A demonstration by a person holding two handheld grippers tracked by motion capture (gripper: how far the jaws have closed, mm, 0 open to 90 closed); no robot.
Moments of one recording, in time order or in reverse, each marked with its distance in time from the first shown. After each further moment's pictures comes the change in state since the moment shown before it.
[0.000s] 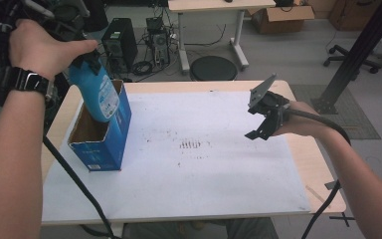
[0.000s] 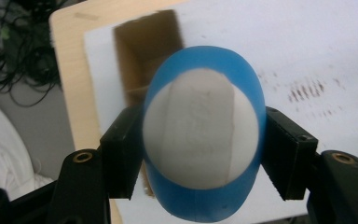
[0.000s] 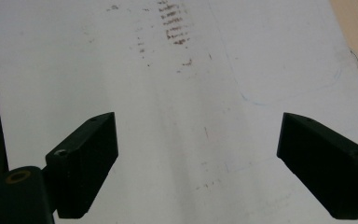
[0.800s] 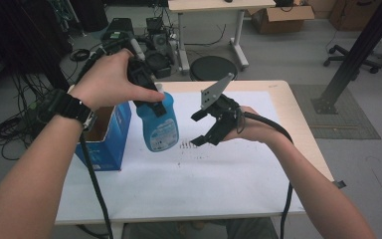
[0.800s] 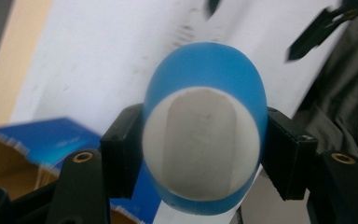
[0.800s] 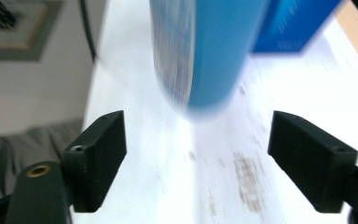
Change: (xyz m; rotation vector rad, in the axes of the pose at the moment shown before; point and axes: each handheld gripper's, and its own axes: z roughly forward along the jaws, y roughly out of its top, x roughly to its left) left arm -0.140 -0.015 0.030 0.071 -0.229 0.790; right arm 0.046 0.100 0.039 -0.315 0.223 -0.114
